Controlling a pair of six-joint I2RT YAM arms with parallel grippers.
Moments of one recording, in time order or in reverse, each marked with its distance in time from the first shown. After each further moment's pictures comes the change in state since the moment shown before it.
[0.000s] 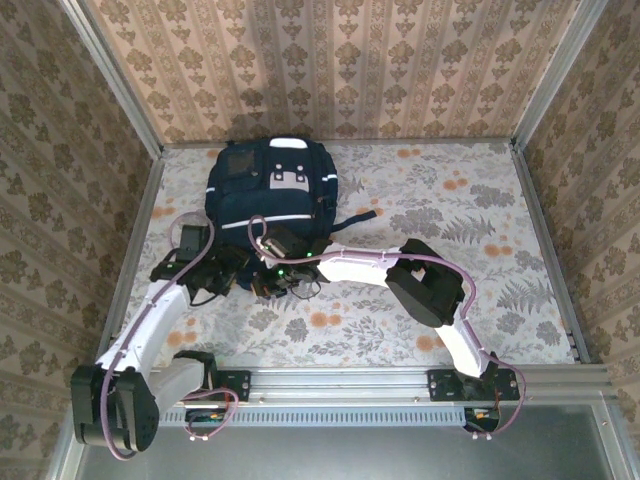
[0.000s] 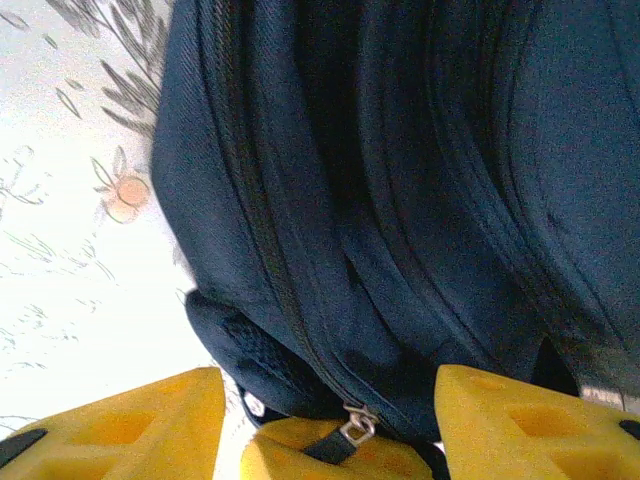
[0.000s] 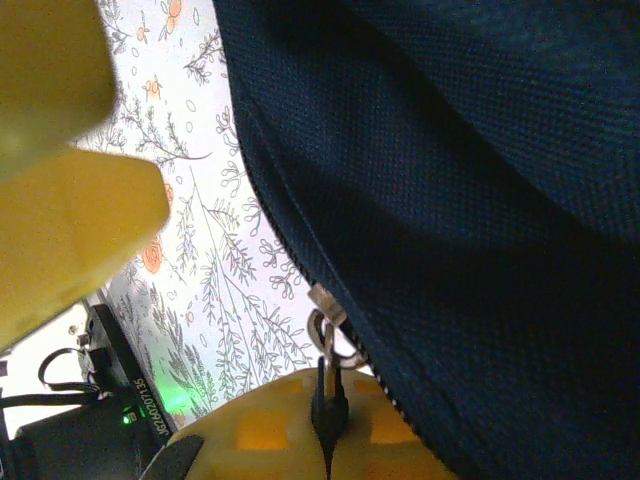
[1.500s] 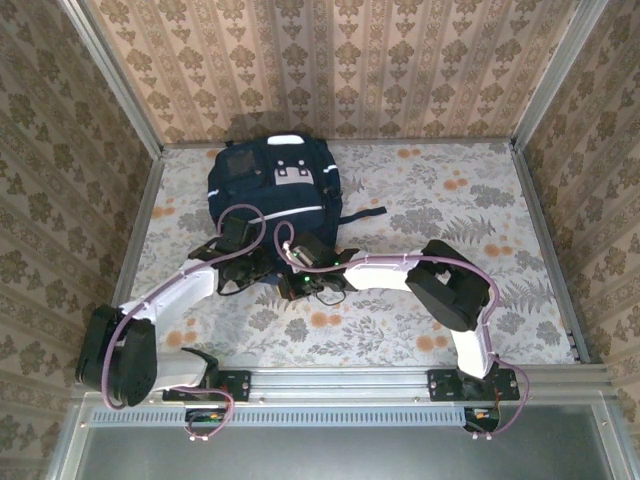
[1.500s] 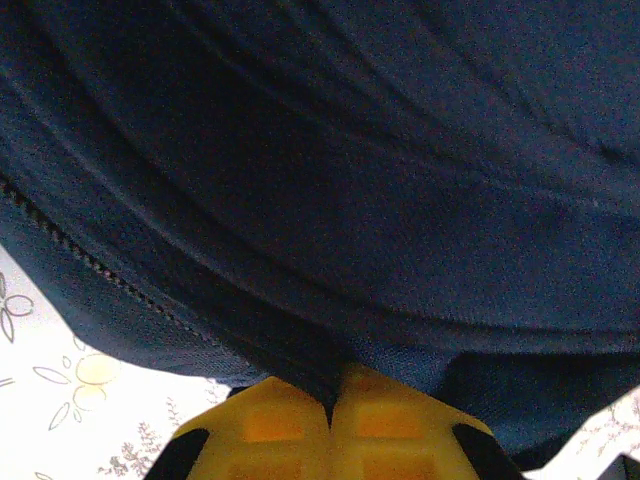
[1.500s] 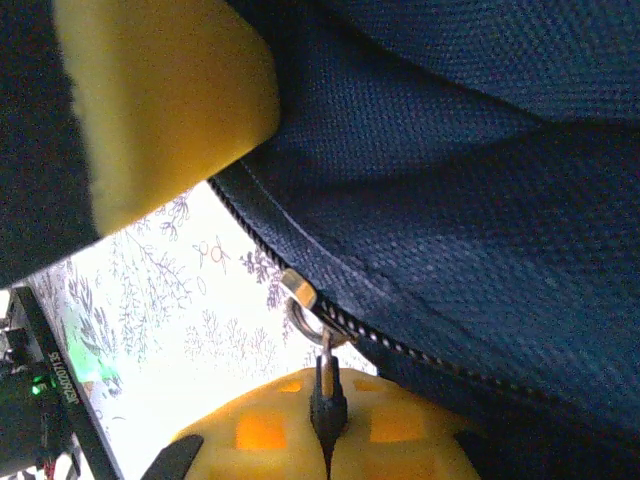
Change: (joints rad) left arm -0.255 0.237 0.054 0.137 -0.113 0.257; right arm -0.042 -0.172 -0.332 0.160 0.067 -0.059
